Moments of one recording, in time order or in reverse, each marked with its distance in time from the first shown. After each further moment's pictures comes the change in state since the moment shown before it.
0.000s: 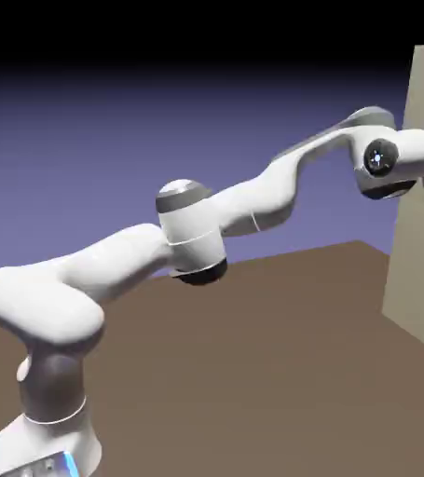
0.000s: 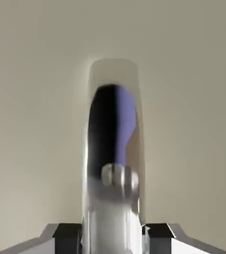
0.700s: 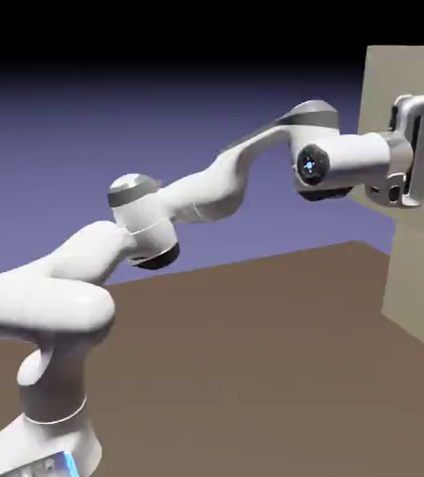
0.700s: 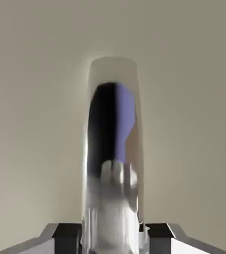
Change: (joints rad) arm 0.427 0.041 -0.063 -0.760 -0.017 -0.331 -0.150
